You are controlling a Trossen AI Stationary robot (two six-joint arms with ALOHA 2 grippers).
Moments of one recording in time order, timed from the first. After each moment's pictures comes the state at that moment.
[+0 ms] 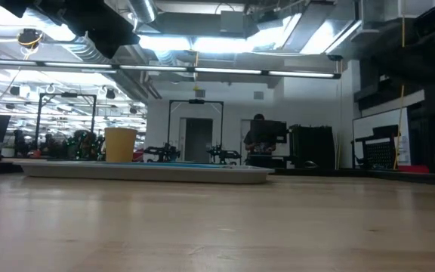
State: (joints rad) left arm -0.01 0.76 0.56 -0.12 0.04 -0.09; right arm 0.09 0.00 0.01 0.02 -0.02 -0.01
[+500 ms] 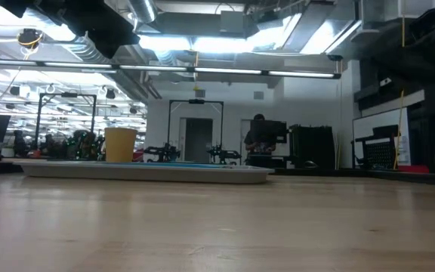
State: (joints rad) left arm -0.01 0.76 0.56 -0.12 0.04 -0.09; right arm 0.09 0.01 0.01 0.02 -0.02 0.10
